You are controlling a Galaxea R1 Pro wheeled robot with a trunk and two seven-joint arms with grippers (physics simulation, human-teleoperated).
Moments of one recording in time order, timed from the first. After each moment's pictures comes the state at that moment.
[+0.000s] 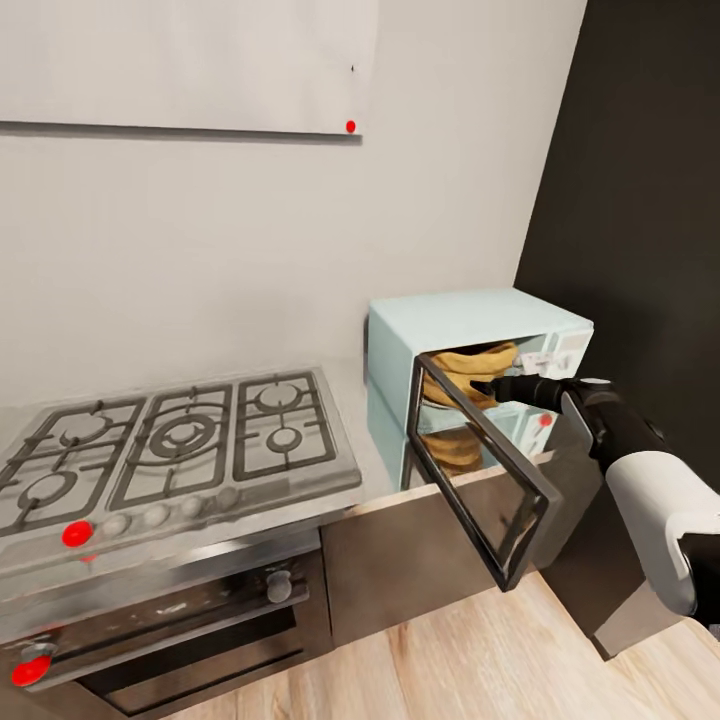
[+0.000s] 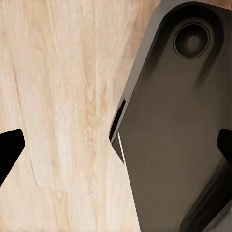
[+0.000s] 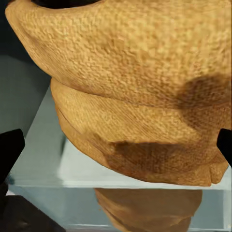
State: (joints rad) left arm 0.00 0.02 0.01 -0.03 0.32 -0.15 0.13; right arm -1.17 -0.26 0.02 -0.56 -0.02 0.37 0.60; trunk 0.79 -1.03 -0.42
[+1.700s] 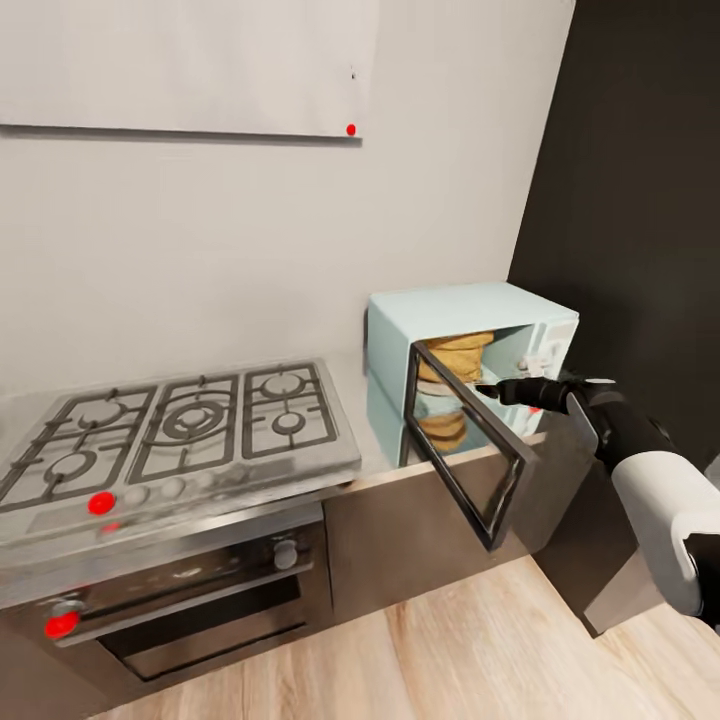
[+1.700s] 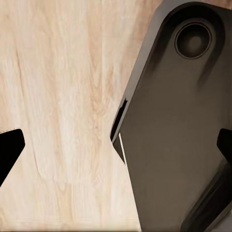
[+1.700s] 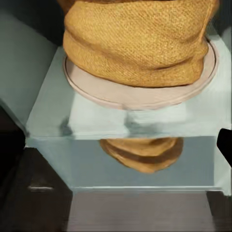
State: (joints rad) left arm 0.00 0.02 0.01 -0.03 0.32 -0.15 0.14; right arm -1.17 -0.28 0.03 -0.56 -0.01 0.41 0.60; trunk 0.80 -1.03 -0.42
